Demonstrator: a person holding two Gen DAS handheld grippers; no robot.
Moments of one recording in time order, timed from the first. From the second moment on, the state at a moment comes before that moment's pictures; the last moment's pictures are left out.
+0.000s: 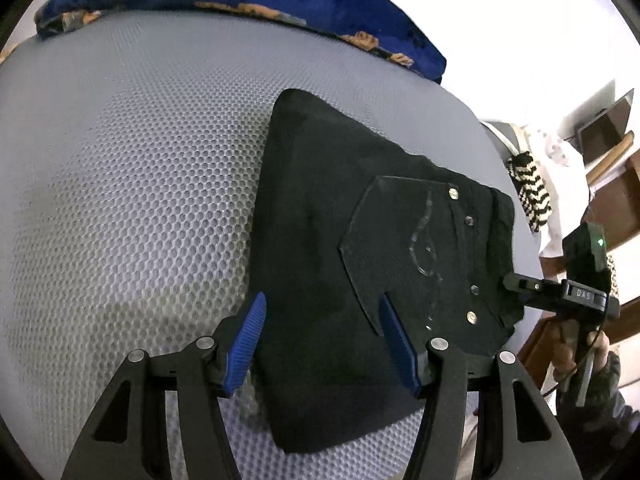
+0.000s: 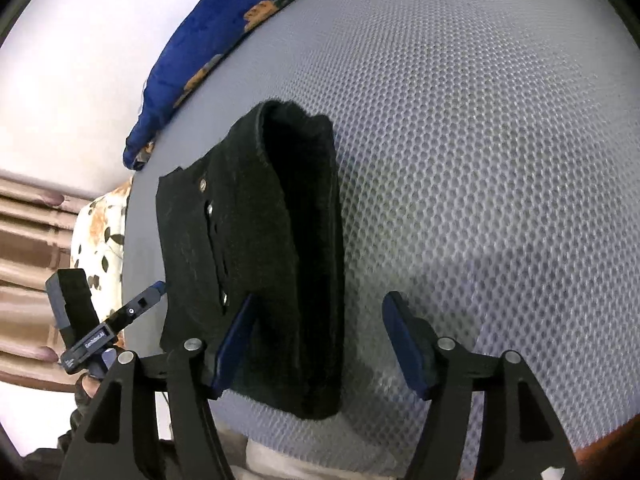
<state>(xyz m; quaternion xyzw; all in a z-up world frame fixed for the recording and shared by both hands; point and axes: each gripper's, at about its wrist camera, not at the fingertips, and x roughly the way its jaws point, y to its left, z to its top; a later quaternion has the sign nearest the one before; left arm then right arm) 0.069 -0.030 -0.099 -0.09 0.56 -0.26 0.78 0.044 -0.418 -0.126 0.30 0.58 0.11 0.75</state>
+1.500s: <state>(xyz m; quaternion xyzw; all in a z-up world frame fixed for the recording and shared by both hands) 0.126 -0.033 -0.123 -0.15 0.57 -0.27 0.76 0.108 -0.431 -0.157 0.40 0.55 0.25 0.69</state>
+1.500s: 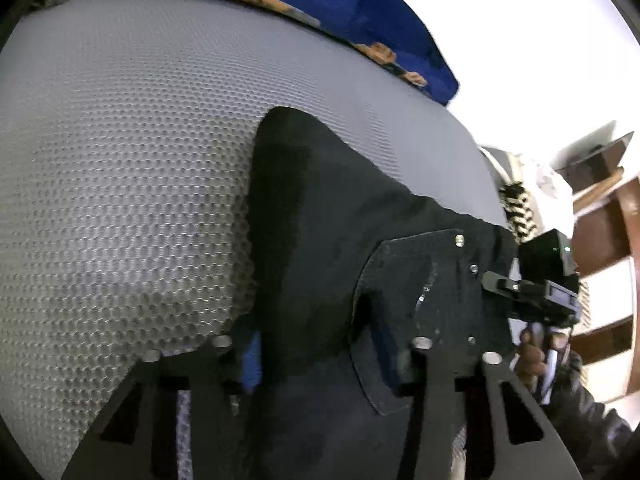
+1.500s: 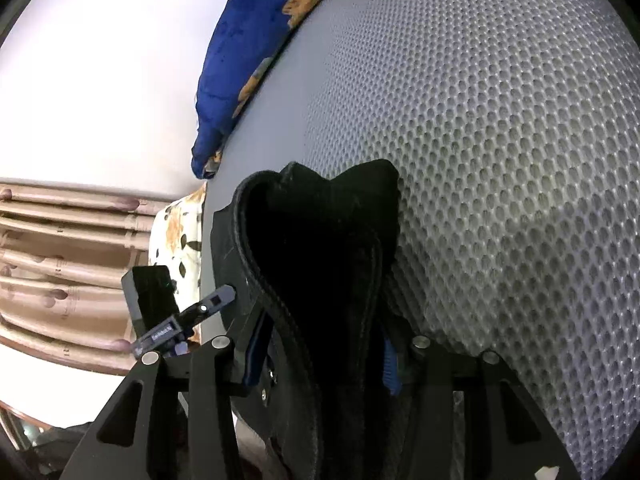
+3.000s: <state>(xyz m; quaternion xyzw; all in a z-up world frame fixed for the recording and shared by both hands) 0.103 -0.064 -0.115 -0.05 0.53 -0.22 0.82 0.106 -0.385 -0.124 0.33 0.53 0.17 0.76</state>
